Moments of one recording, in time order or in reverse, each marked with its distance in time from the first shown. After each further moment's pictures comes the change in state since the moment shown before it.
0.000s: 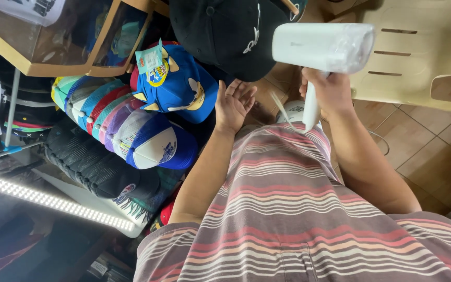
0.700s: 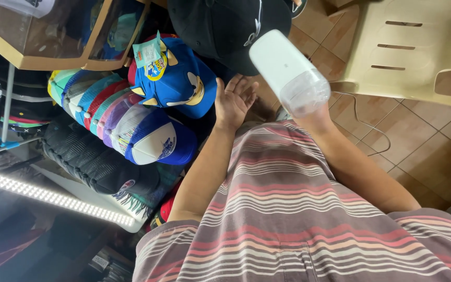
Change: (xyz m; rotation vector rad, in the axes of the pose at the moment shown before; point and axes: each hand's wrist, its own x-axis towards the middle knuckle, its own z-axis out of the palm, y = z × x) left_hand 0.009 -0.011 -0.018 -0.107 0.002 0.005; right_hand -0.005 0.072 0.022 -0.025 -0.203 -0.188
